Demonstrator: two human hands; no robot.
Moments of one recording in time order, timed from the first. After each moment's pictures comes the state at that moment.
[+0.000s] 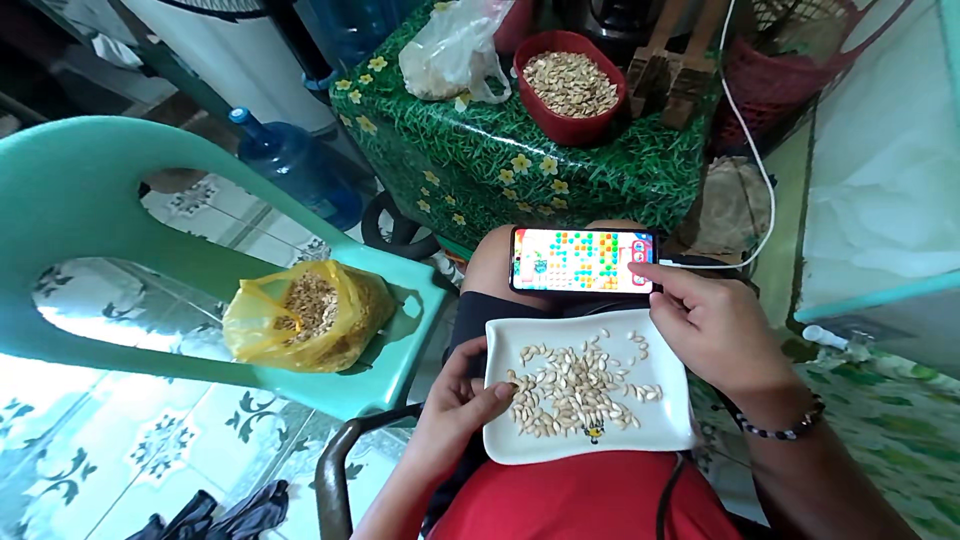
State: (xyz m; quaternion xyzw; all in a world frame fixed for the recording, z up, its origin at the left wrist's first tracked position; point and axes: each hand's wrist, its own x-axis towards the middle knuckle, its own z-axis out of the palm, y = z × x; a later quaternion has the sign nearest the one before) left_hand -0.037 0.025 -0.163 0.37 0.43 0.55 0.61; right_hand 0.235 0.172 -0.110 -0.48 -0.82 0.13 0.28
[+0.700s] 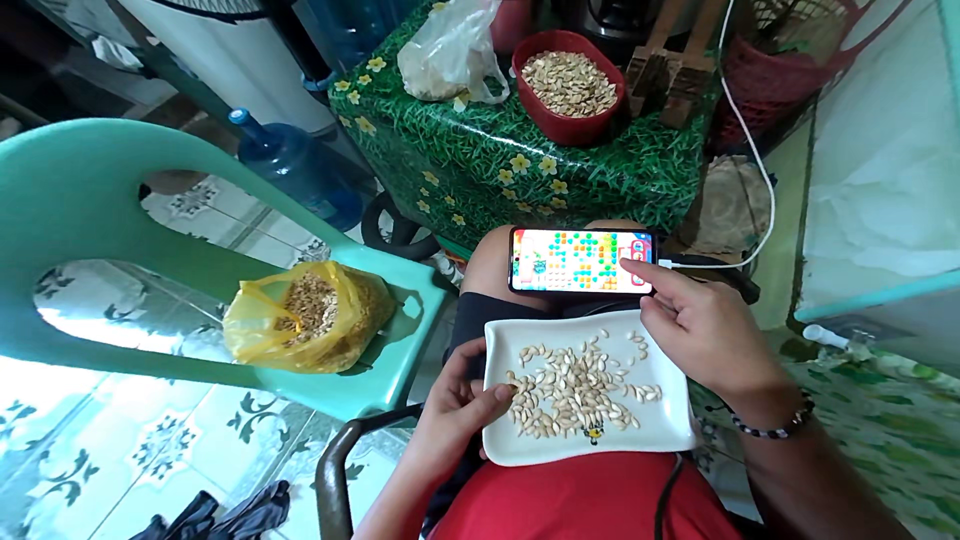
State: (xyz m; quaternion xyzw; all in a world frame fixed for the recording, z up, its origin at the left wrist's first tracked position) left_hand -0.037 0.024 -0.163 0.36 0.43 0.55 0.62; right_hand 0.231 0.171 -0.111 -0.49 -0.82 0.15 0.25
